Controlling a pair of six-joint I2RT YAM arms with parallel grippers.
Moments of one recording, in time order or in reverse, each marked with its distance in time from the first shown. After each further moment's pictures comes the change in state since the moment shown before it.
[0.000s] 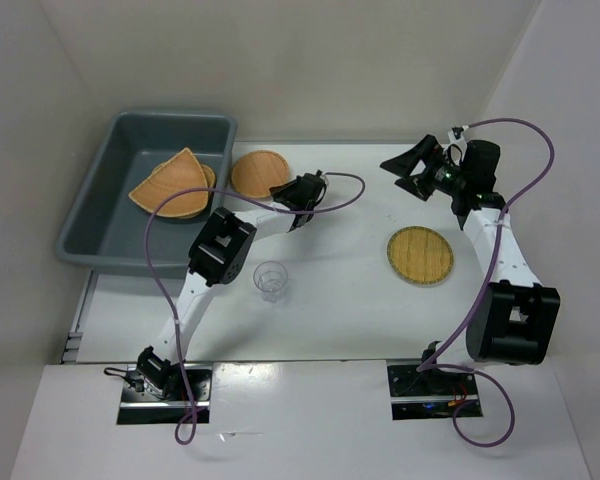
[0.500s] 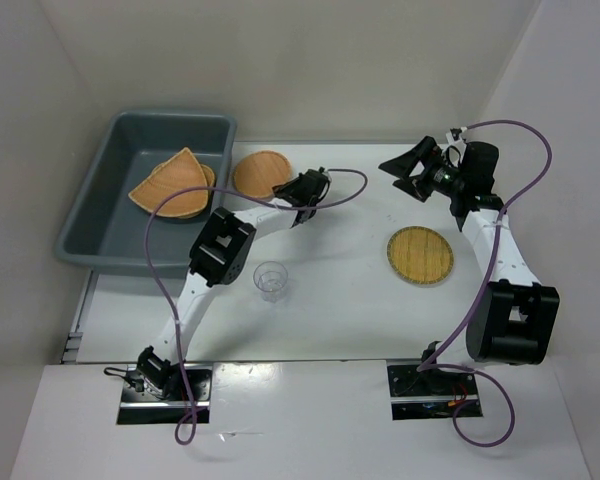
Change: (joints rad) left arm -0.008 0.000 0.069 -0.090 0.006 -0.018; right arm 0.005 0.000 -0.023 0.036 -0.019 0.019
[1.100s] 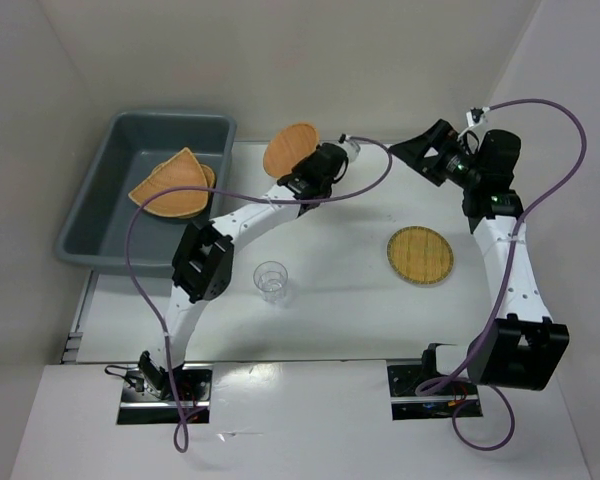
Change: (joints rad) left arm -0.115 -0.261 0.066 -0.144 0.105 -0.172; right arm 0.000 -0.130 0.103 -0.092 0.094 -0.071
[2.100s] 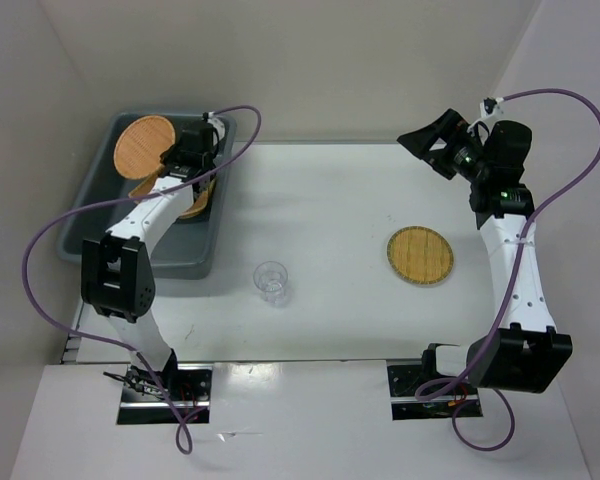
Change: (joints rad) left arm 0.500 -0.490 -0.525 0.089 -0.098 0.204; right arm 0.000 -0.017 0.124 -0.131 0.123 -0.036
